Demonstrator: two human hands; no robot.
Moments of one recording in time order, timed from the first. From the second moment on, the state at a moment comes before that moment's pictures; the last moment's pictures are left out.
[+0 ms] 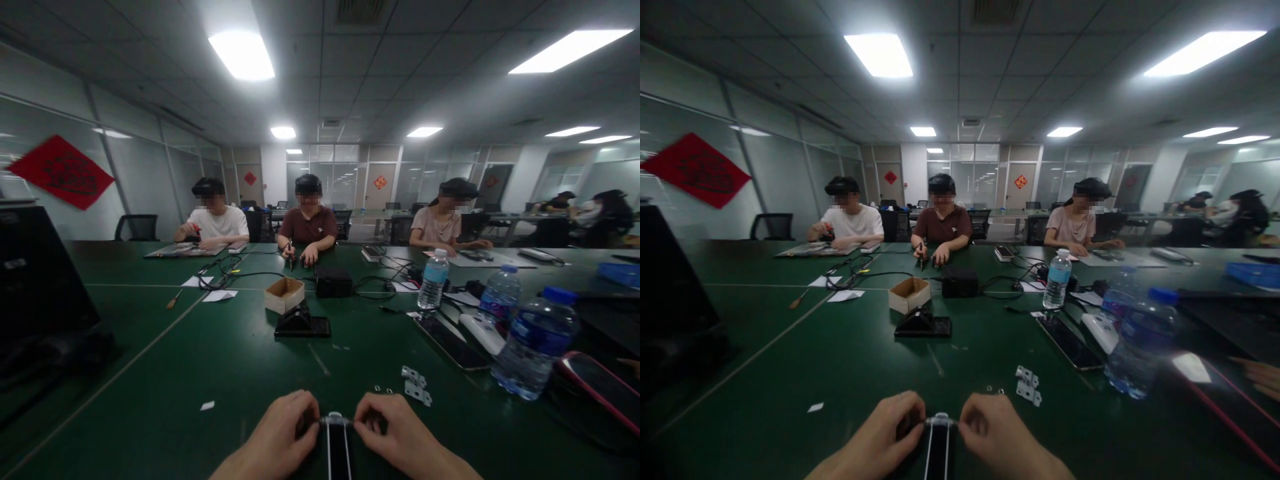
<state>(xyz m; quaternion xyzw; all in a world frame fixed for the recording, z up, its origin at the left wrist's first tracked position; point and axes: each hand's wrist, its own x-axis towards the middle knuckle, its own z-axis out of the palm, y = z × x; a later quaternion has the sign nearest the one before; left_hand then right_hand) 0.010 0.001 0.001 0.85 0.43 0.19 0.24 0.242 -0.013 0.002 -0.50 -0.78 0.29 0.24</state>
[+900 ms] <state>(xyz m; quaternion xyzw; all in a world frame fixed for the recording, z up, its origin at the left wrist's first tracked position) 0.010 -0.006 0.007 0.86 0.43 0.18 0.22 0.239 -0.013 -0.002 -0.48 -0.76 0.34 0.28</state>
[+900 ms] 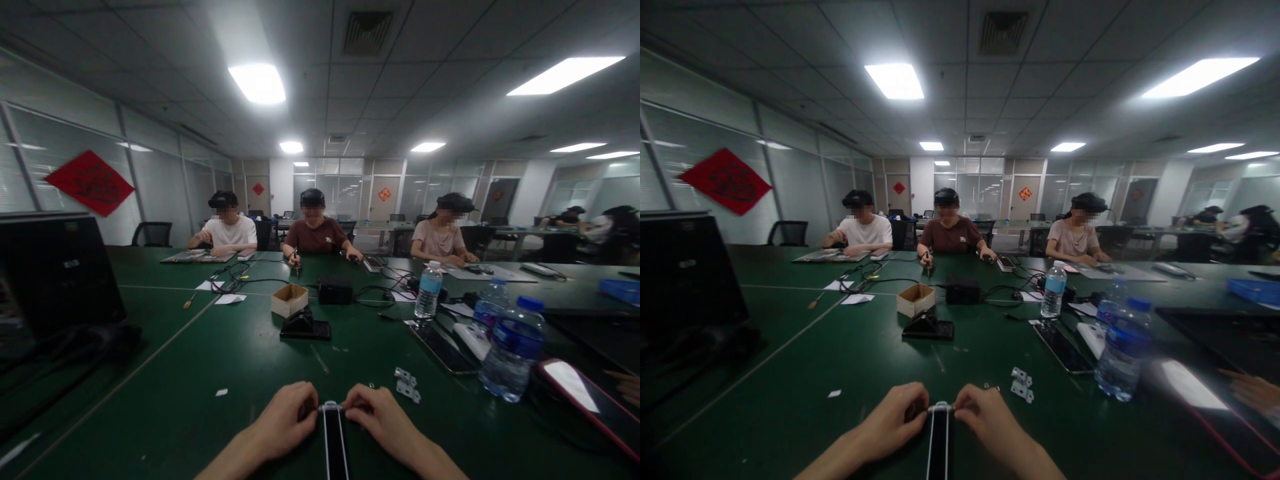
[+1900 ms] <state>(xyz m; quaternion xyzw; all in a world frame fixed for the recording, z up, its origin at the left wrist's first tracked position) 0.010 0.002 0.004 0.87 0.40 0.18 0.22 0.287 -0.001 0.023 -0.49 -0.84 0.08 0.20</state>
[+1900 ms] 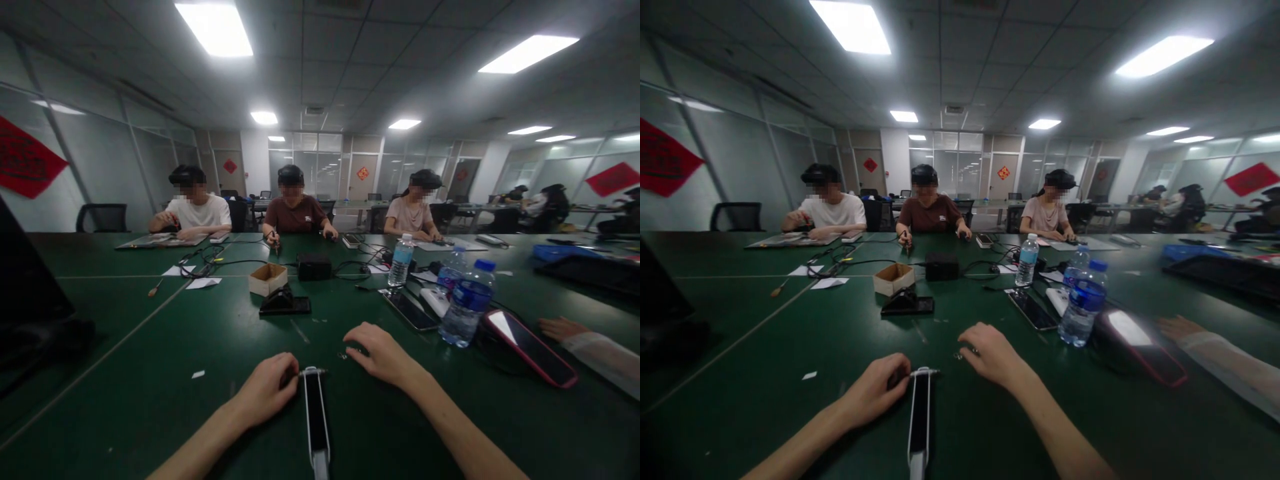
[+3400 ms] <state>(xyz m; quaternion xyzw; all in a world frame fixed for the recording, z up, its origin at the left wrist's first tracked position) 0.013 0.004 -0.007 0.88 0.39 0.17 0.19 0.249 -0.016 0.001 -0.46 -0.80 0.26 0.28</state>
